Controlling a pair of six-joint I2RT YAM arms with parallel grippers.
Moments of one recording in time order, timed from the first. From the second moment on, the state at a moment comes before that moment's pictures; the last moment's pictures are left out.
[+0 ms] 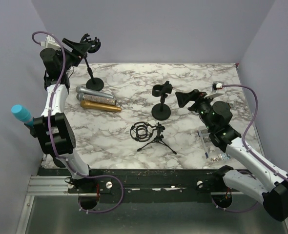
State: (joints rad) left arm 0.23 1.72 1.46 0.33 0.58 -0.97; right arm 0.50 0.96 0.67 0.32 0.17 0.50
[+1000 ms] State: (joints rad) left arm 0.31 1.98 1.67 0.29 0.46 -1.06; right arm 0.50 1.07 0.67 0.32 0.18 0.48
